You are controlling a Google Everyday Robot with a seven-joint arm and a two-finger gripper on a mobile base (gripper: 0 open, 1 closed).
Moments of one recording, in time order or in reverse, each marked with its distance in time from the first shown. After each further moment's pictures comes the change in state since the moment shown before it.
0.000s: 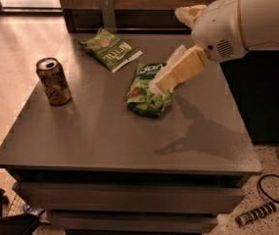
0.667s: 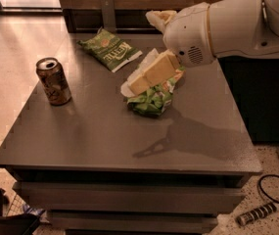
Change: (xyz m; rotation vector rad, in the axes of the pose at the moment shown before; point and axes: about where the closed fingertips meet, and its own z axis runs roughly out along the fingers) arm -0.030 0.021 0.036 -0.070 -0.138 -0.007
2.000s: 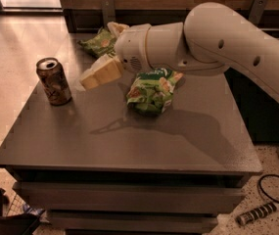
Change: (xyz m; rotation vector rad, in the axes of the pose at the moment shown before) arm -0.007 -0.021 0.117 0.006 -0.161 0.067
